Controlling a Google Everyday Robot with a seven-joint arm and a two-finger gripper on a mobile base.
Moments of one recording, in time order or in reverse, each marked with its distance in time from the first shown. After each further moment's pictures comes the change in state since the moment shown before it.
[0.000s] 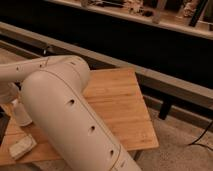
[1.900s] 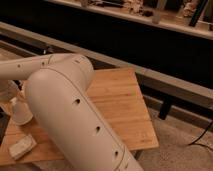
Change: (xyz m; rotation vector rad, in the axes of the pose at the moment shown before) arm 0.000 0.000 -0.014 -0.016 -0.033 0.013
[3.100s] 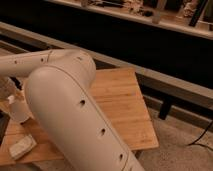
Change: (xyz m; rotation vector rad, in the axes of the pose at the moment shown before) arm 0.008 0.007 -0.032 0.018 -0.006 0.005
